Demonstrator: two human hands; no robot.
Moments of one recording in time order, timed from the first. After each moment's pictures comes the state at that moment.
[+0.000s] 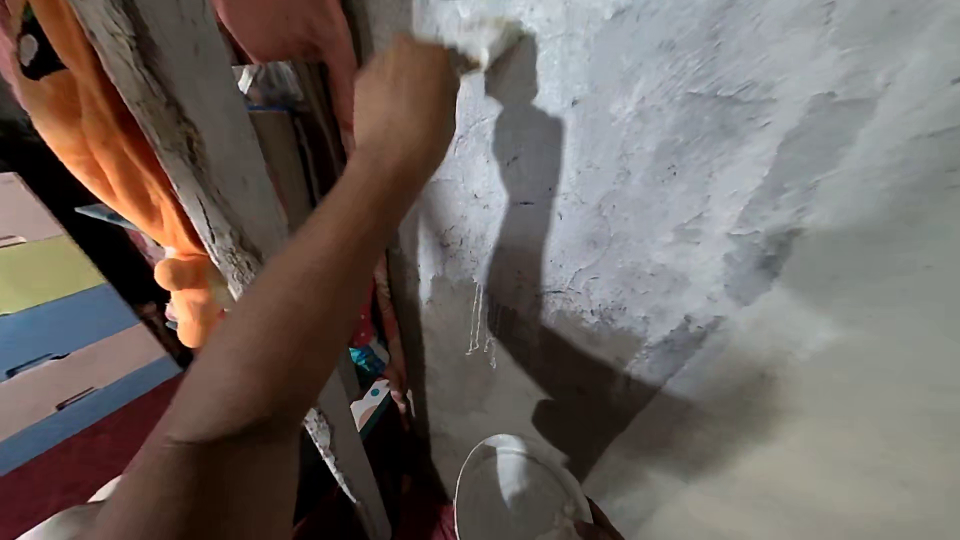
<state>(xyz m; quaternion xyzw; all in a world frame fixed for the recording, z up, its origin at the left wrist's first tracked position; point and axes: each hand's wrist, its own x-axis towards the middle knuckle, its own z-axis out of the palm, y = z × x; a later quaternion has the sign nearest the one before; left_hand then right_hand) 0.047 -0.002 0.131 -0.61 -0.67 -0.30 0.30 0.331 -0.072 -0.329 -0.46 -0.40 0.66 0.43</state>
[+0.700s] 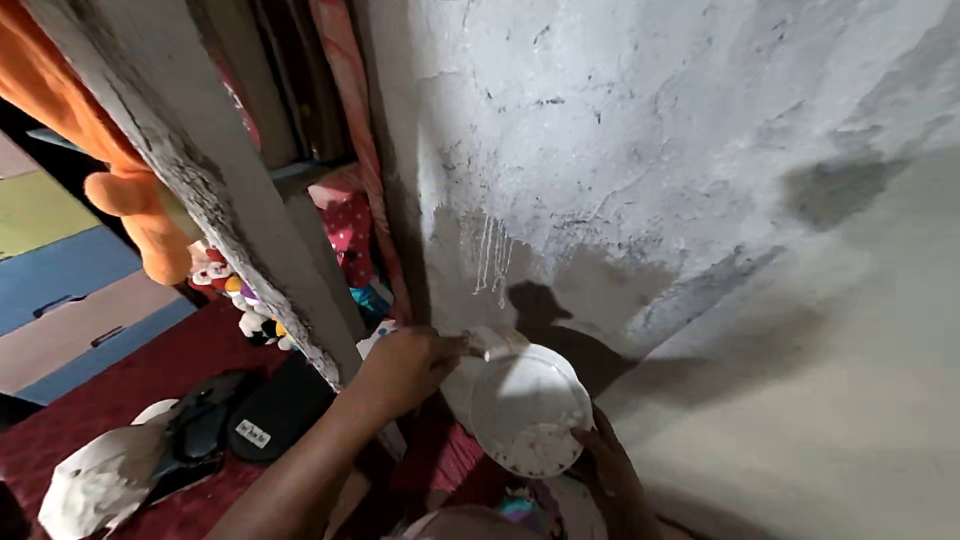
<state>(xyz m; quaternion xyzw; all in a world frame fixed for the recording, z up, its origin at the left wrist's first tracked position) 0.015 -0.081 -0.155 -0.77 -0.62 -0.13 -0.07 0.314 -0.052 -0.333 -0.47 -0.37 0.64 0.49</state>
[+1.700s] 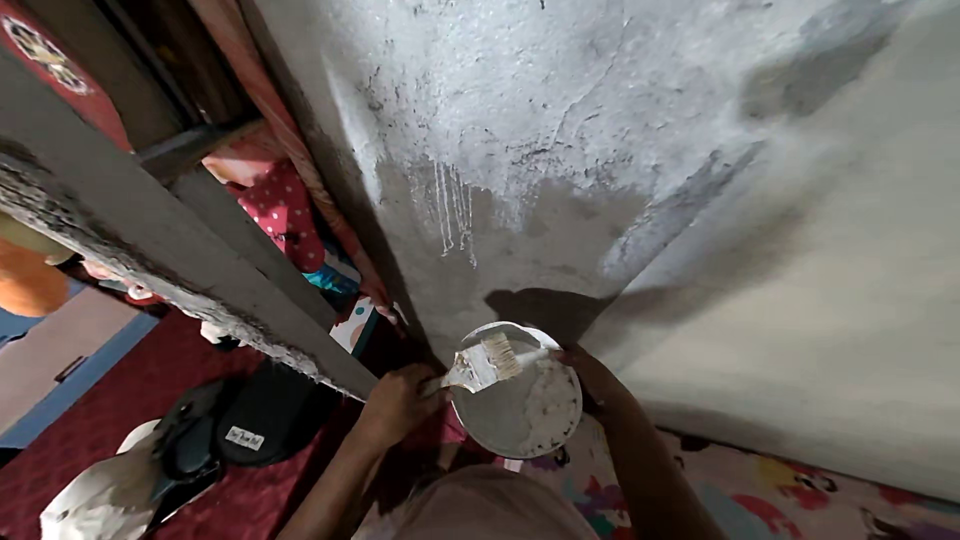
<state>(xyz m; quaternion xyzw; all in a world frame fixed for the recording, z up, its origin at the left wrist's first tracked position) 0.015 -0.095 -0.273 -0.72 -0.64 -0.18 -0.22 0.323 -0.012 -0.317 -0.50 -0.45 0.65 0.36</state>
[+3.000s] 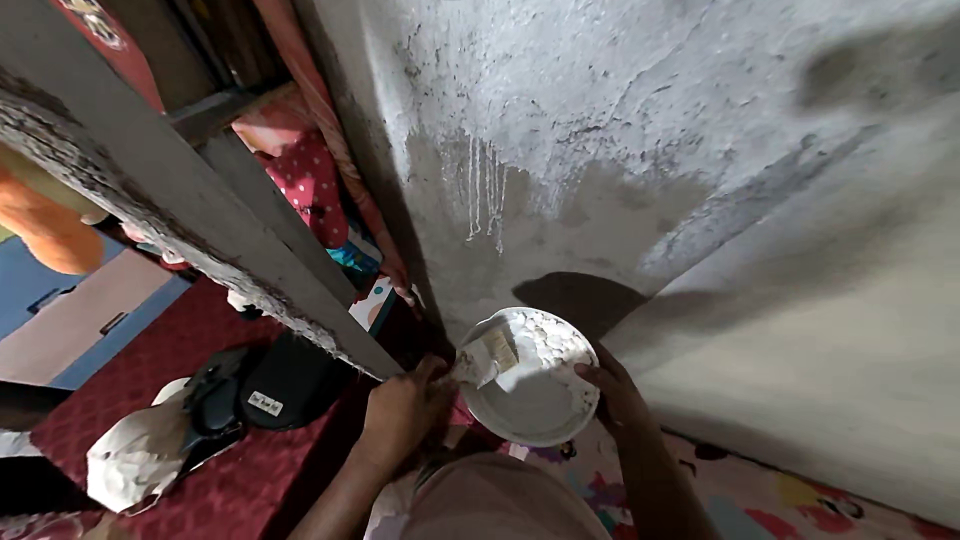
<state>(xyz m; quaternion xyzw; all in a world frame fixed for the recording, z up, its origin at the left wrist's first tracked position) 0.035 -0.125 -0.245 -0.62 -0.76 -0.10 -0.19 0.312 -0.032 -0.324 -0.41 -0.47 0.63 0.47</state>
